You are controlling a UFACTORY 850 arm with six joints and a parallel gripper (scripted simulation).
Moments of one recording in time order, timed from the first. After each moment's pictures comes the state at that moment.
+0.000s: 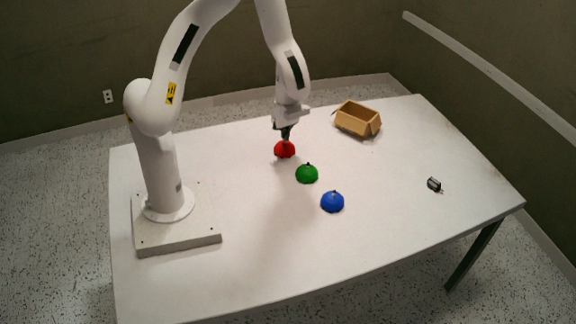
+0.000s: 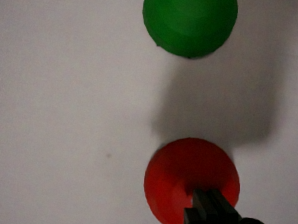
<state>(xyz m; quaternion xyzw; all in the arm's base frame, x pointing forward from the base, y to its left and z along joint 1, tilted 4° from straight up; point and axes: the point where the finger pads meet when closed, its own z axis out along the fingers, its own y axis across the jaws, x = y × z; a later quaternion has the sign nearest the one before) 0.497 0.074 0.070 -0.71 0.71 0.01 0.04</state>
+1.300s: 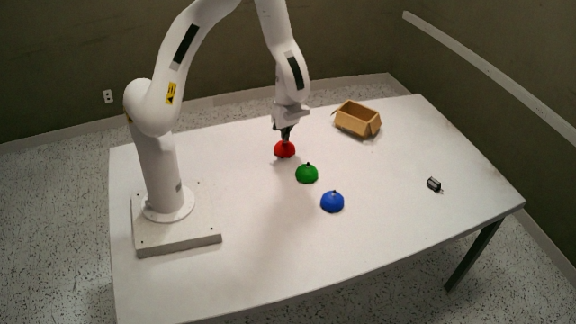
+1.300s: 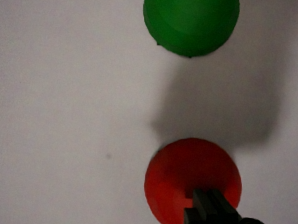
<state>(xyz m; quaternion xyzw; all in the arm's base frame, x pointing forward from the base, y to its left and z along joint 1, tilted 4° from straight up) 0.497 0.074 0.067 -0.71 0.71 0.01 0.04</state>
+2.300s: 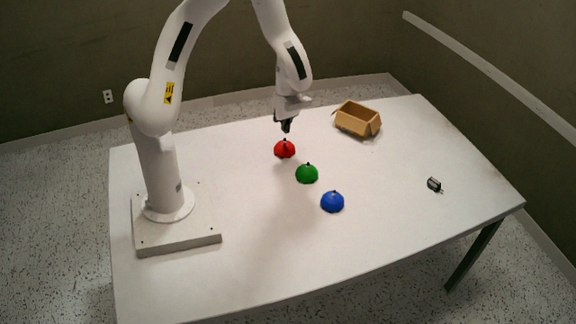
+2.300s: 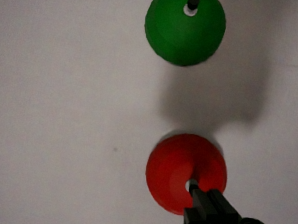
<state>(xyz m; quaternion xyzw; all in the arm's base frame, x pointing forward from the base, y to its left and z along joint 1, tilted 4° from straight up) 0.496 0.071 0.105 -0.71 0.71 0.01 0.04</state>
